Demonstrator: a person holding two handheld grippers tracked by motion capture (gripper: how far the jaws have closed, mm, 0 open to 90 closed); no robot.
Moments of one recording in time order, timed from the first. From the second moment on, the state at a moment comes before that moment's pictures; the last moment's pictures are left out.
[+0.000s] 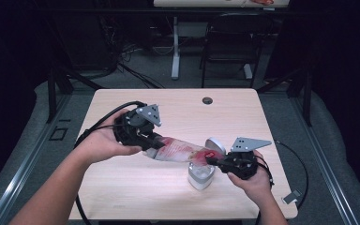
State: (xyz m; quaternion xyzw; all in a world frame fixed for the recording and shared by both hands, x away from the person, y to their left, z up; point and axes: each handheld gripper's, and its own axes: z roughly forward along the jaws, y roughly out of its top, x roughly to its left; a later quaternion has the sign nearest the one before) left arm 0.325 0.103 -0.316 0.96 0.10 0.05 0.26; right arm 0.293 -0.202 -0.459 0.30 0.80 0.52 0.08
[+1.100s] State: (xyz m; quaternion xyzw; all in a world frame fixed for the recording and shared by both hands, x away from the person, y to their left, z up) left arm 0.325 0.100 -0.313 0.96 0.10 0.05 0.26; right arm 0.293 -0.200 -0.459 0.29 0.80 0.52 0.08
